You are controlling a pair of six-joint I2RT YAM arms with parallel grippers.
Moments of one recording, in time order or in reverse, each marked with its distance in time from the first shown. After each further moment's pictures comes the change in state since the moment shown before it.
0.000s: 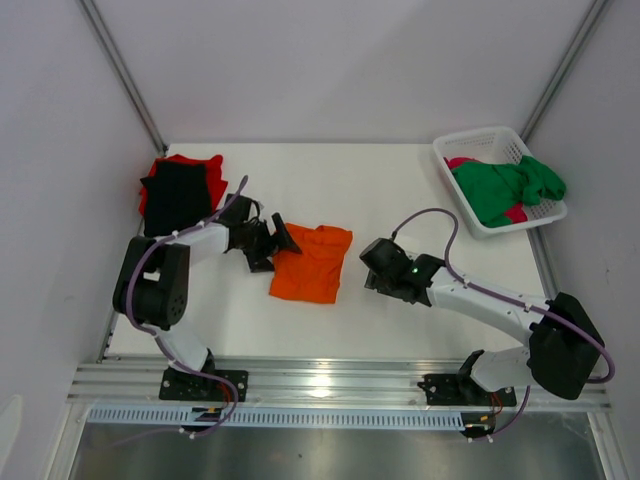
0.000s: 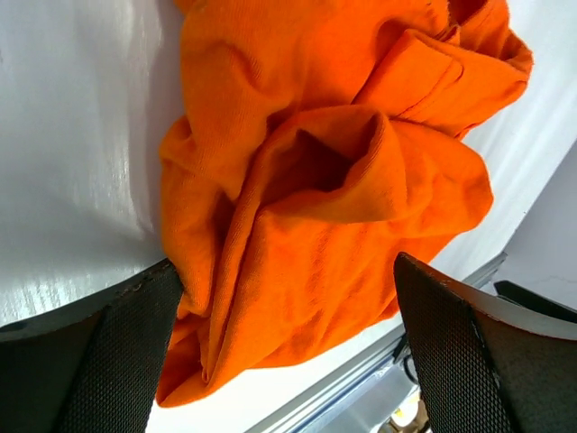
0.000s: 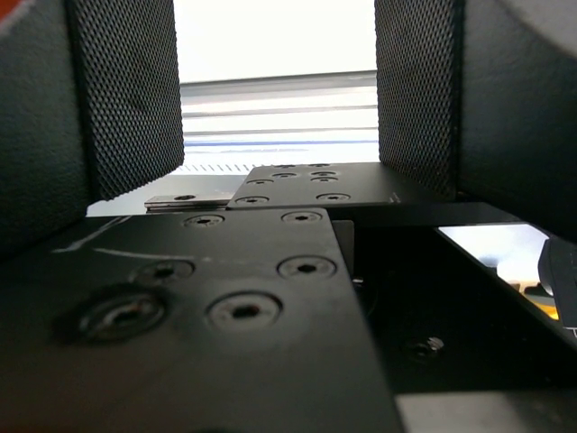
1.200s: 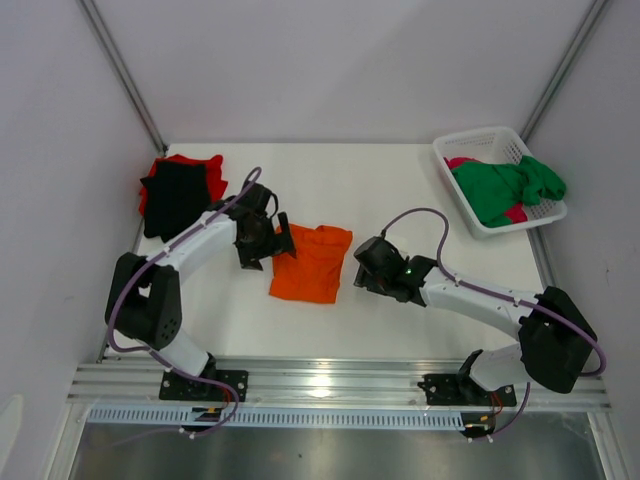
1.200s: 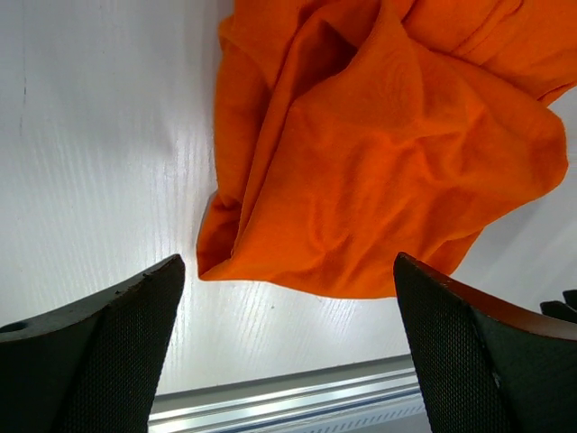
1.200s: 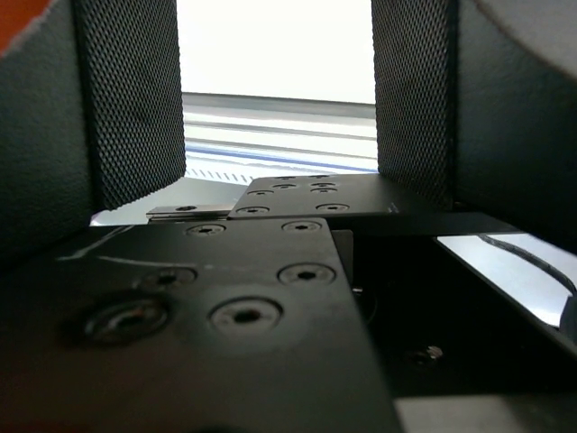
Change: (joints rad) left arm -0.157 -0.117 0.197 -0.451 -0.380 0.019; right arm 0.013 0.045 -0.014 0.164 -0.071 -0.008
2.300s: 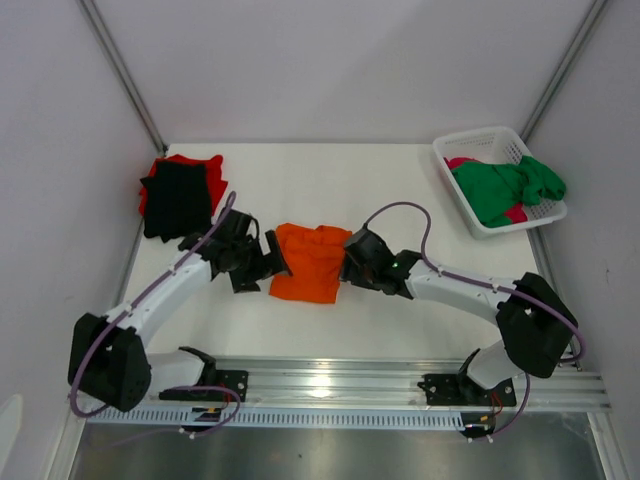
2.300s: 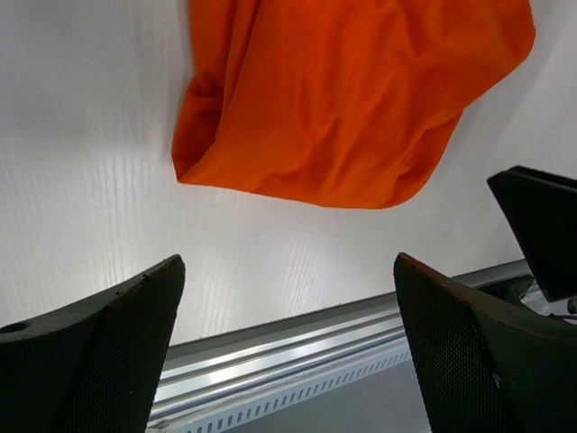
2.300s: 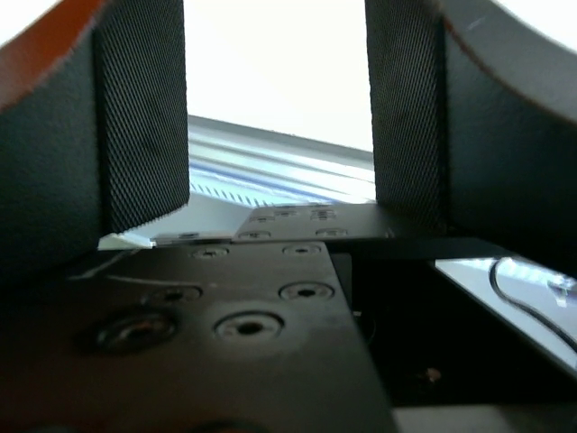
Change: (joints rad) left arm -0.001 -0.377 -0.277 0.045 0.113 -0.070; right arm 0.000 0.125 0.073 0.119 -0.111 -0.037
